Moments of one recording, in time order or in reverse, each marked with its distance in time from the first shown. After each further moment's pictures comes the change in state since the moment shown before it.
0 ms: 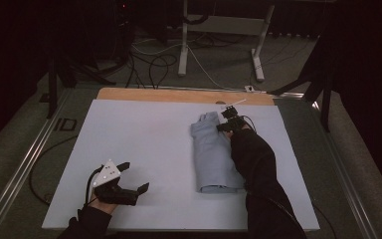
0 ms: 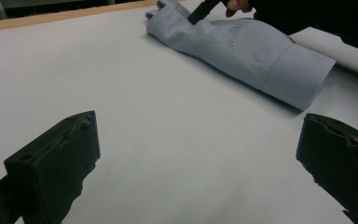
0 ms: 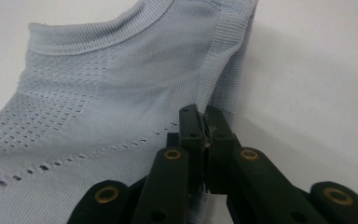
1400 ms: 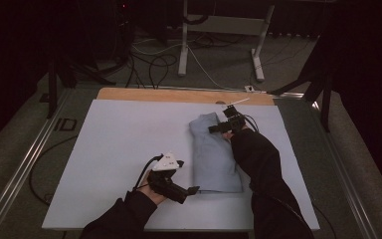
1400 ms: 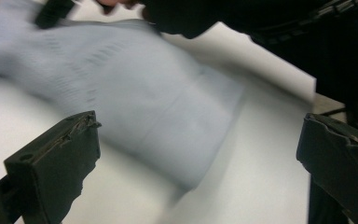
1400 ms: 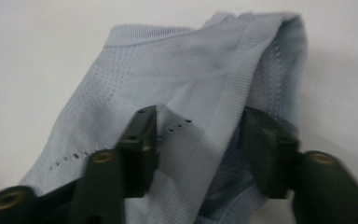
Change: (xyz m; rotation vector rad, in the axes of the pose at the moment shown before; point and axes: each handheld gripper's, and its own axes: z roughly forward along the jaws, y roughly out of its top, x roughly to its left) left arm -0.072 0.064 0.083 0.112 -0.290 0.083; right arm 0.004 0.002 -0.012 -0.032 0.212 0.017
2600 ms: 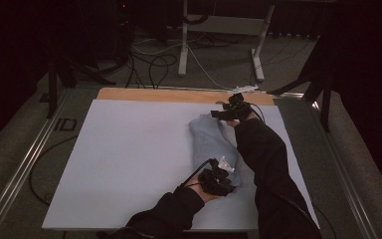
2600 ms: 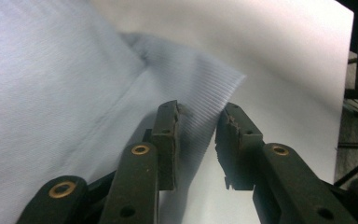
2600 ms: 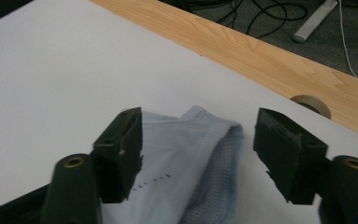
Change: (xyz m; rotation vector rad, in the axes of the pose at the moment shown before) left arm -0.051 0.039 0.140 0.320 -0.082 -0.004; right arm 0.019 0.032 -0.049 -0.221 -0.115 -0.142
